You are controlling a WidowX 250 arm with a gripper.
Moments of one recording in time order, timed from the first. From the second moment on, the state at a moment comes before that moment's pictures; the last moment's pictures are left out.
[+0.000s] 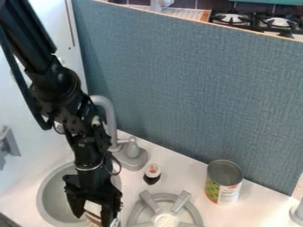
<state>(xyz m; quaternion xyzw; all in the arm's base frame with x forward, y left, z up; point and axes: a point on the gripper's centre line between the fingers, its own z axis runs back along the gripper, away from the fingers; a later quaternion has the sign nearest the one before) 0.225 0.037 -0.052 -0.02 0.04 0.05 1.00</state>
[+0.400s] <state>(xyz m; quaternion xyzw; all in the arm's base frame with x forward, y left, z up) 0.226 0.019 -0.015 0.01 0.04 0.07 1.00</state>
